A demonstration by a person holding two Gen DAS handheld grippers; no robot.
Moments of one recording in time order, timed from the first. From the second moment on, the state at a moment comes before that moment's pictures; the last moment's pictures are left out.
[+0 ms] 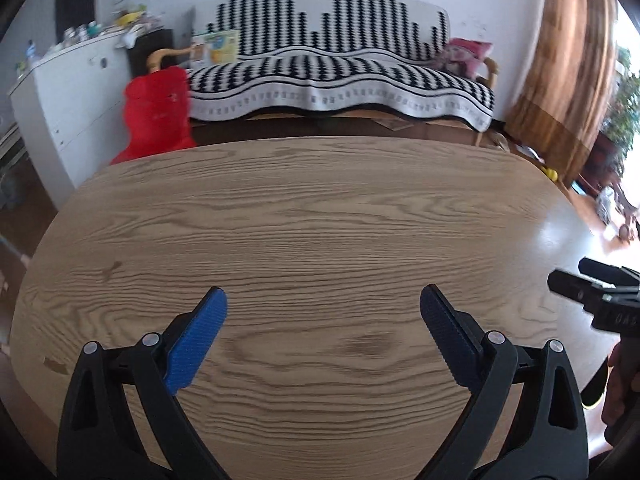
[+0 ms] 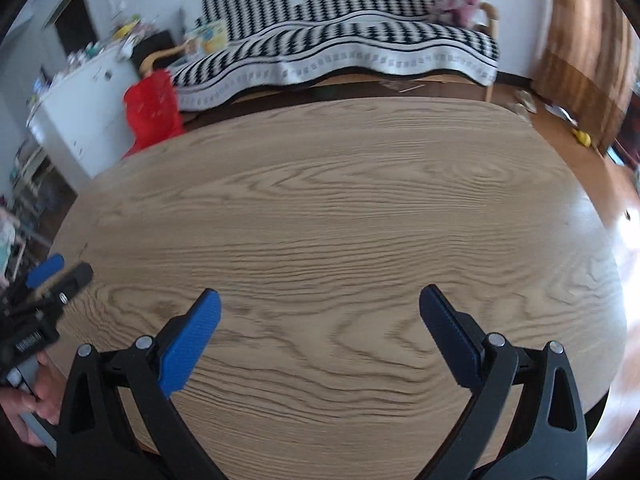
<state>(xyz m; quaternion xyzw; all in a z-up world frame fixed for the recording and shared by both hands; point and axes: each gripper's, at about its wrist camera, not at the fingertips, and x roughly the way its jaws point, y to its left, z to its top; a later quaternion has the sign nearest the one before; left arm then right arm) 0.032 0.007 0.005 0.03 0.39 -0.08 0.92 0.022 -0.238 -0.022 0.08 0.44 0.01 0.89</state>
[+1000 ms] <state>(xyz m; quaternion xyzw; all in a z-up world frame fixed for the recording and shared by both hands) 0.052 0.032 -0.009 0.03 0.40 -0.06 0.92 0.025 -0.229 -0.040 0.05 0.44 0.00 0.90</state>
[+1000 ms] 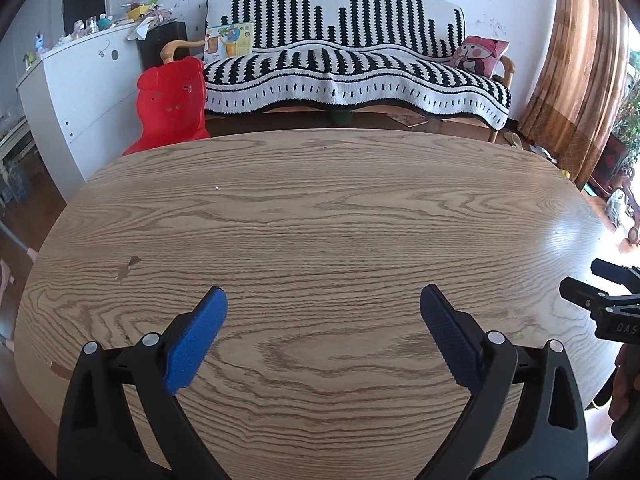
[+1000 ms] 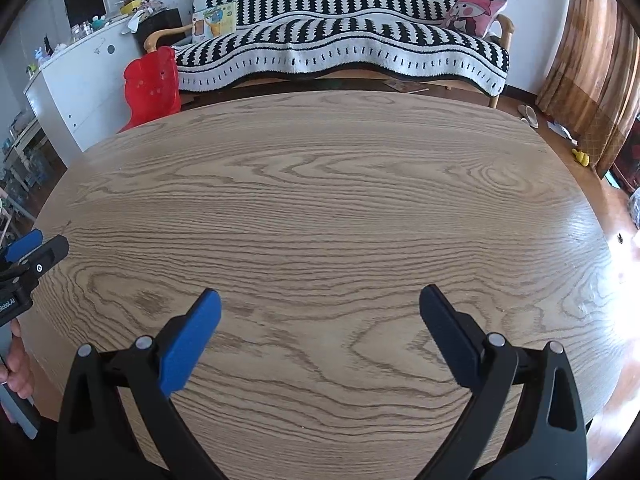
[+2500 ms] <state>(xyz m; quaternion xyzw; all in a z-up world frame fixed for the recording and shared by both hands) 0.046 0.032 -0.013 0.03 0.40 -0.06 0.91 0.026 -0.231 -0.028 0.04 0.44 0.00 0.90</state>
